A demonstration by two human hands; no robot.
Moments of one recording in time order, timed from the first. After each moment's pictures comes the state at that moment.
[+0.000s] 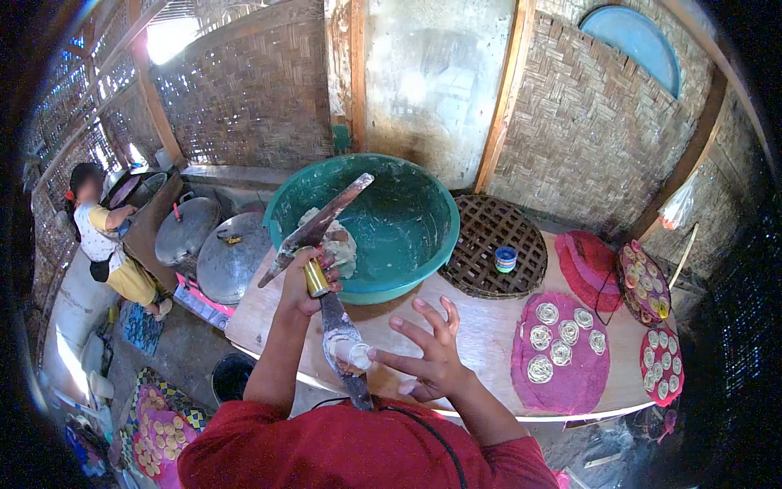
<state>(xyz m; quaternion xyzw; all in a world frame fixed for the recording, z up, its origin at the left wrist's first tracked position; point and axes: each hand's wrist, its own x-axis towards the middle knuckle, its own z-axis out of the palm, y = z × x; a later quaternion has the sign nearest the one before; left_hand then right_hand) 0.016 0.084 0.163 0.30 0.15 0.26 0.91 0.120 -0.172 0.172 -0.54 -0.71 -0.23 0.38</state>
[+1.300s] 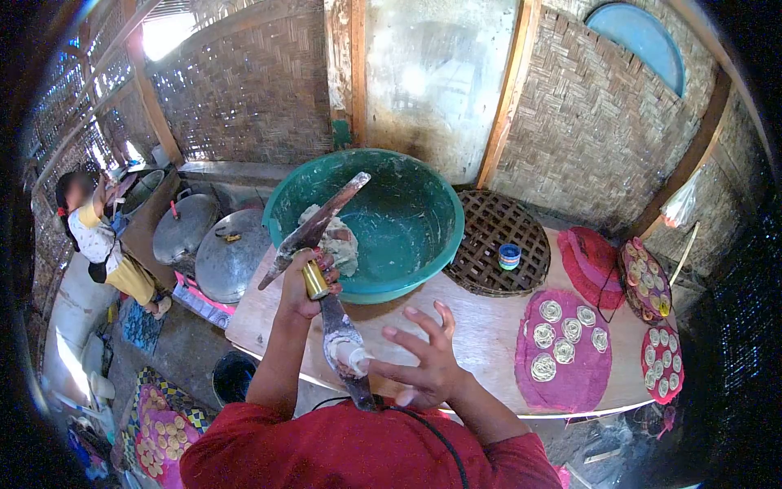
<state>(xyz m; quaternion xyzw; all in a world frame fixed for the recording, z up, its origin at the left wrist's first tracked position) 0.012 0.090 0.156 0.28 0.12 0.26 0.91 0.108 -0.163 0.175 -0.53 -0.72 -0.22 0.38</state>
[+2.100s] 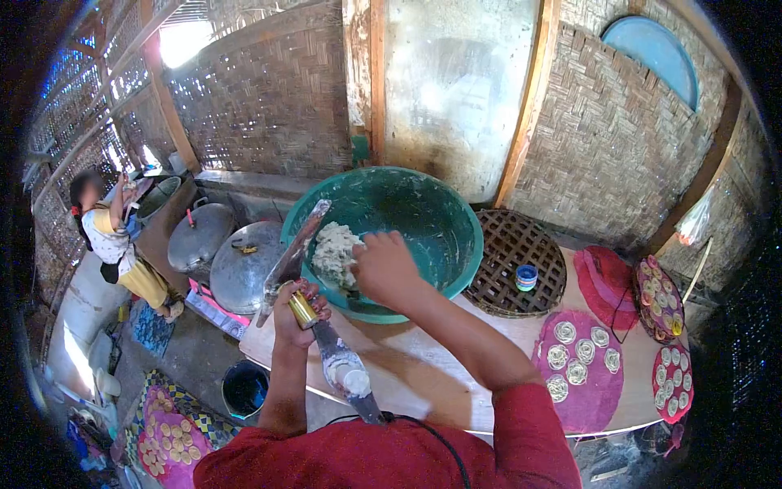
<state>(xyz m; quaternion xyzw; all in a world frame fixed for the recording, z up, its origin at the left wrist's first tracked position) -0.031 0.103 0.143 0.22 0.12 0.35 0.90 0.144 0.014 0.231 -0.73 -0.67 -0.10 0.10</state>
